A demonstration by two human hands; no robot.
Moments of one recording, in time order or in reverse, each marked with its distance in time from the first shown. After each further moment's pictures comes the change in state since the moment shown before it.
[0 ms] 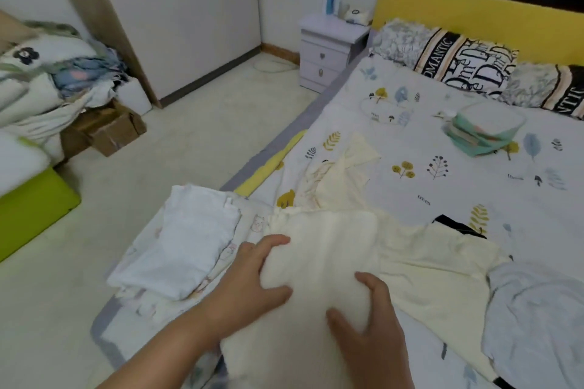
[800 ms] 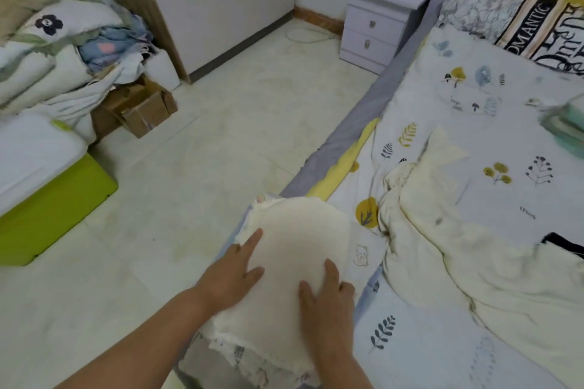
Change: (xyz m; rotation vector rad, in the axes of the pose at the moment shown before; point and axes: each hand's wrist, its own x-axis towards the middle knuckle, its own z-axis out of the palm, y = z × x) left_hand 0.075 -0.200 -0.178 0.445 -0.128 -0.264; right_hand 0.084 -0.058 0.279 -0.348 -0.172 0.282
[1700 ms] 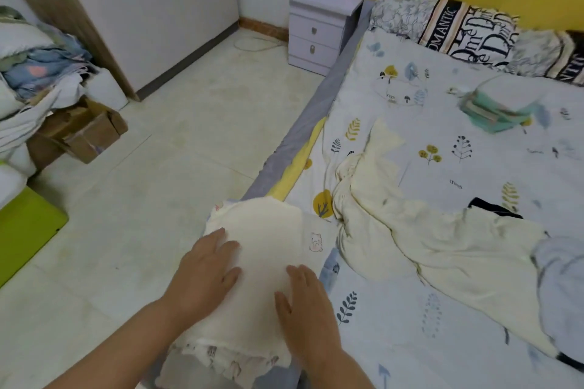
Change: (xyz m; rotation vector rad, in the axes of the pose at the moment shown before) left_hand -0.031 0.046 -0.017 0.384 0.101 0.171; right_hand -0.032 0.025 -0.034 -0.247 -0.035 -0.303
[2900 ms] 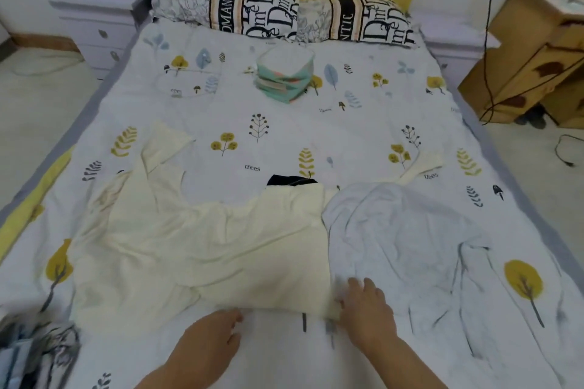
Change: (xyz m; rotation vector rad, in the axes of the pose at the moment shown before) left_hand 0.105 0.421 0.185 -0.041 -0.261 0.407; right_hand -0.056 0.503 -0.184 -0.186 0.125 0.695
